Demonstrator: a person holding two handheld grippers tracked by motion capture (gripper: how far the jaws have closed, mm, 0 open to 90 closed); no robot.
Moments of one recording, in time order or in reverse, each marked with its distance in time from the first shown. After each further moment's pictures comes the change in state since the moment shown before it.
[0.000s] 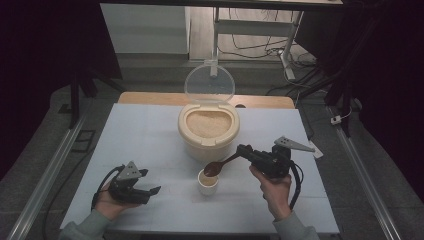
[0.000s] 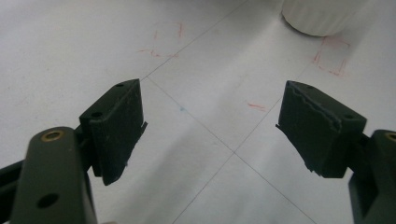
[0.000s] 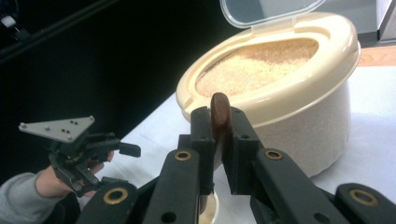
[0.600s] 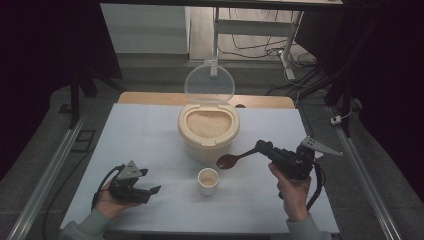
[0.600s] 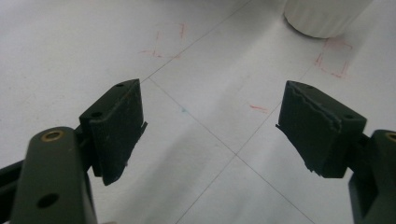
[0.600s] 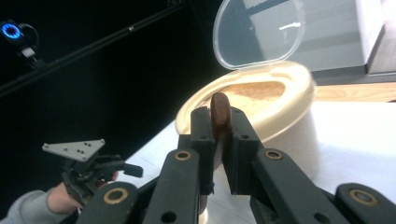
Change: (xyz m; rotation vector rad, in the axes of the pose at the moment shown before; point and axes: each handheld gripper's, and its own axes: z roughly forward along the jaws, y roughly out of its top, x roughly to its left) left arm 0.001 0.001 0.001 0.000 0.001 -0.009; right arm -0.007 0.017 -0.046 -0.110 0.002 -0.031
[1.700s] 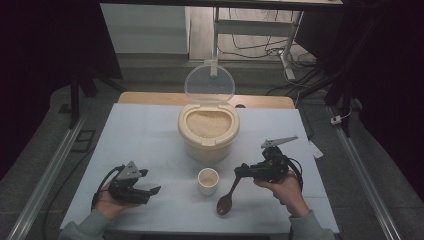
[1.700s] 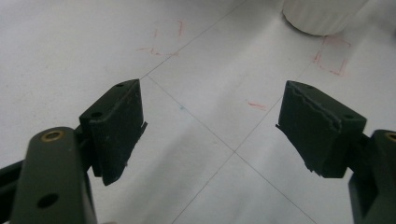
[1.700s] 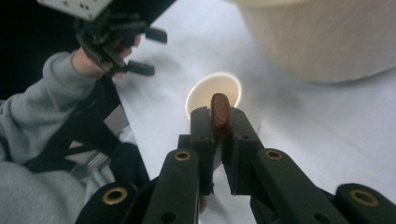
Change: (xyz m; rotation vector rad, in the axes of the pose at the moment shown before) left arm 0.000 -0.001 0.000 0.007 -0.004 0.005; right arm -0.010 -0.027 0.056 0.641 0.182 0.014
